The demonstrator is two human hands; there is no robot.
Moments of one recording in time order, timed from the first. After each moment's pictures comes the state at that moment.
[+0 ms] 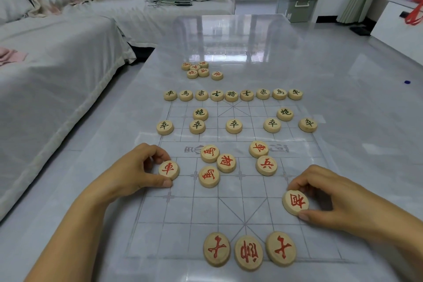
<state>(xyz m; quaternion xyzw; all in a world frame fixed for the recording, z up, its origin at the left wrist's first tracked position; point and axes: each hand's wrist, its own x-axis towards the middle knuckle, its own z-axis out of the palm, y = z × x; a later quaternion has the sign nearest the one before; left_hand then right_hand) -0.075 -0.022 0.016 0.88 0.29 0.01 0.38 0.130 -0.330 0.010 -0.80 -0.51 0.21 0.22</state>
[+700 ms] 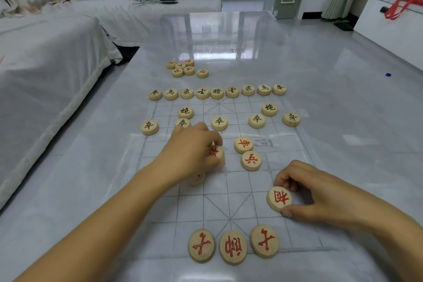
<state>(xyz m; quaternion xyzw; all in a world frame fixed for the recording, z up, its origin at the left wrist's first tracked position) 0.014 -0.099 0.040 0.98 0.12 0.04 0.12 0.124 -0.330 0.017 -0.81 -0.51 0.23 0.20</state>
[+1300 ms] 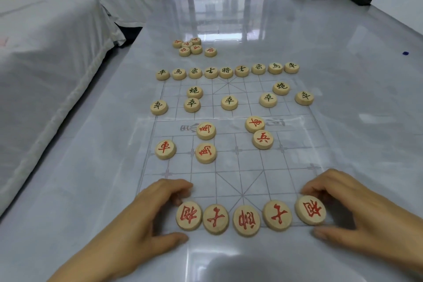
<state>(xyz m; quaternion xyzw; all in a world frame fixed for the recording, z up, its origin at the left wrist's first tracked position) -0.137 -0.104 0.001 0.92 0.12 0.01 0.38 0.090 -0.374 0.006 -0.80 -0.53 0.18 0.23</state>
